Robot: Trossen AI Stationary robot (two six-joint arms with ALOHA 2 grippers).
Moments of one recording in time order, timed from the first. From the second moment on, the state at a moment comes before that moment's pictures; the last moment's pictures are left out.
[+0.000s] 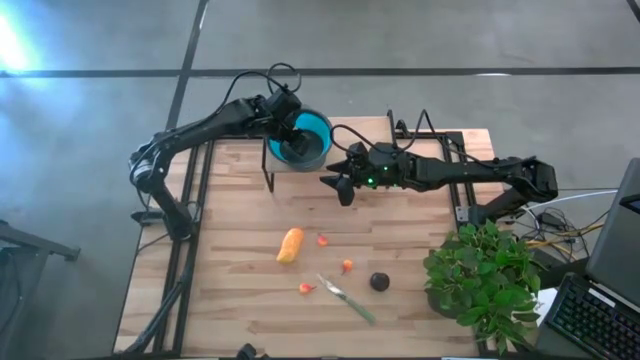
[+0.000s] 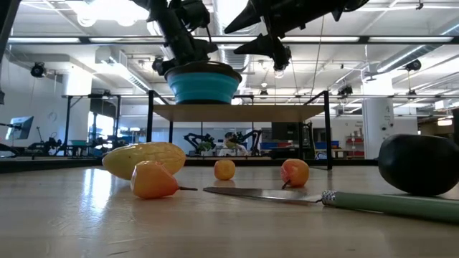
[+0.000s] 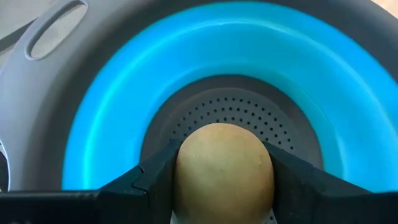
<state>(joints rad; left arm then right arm) 0.54 1.64 1.59 -0.86 -0.12 -0.29 -0.16 1.47 1.09 0.06 0.04 0.51</state>
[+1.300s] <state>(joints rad) 0.55 1.63 1.65 -0.87 -0.12 -0.19 -0.15 1.44 1.09 0.05 -0.01 0.44</state>
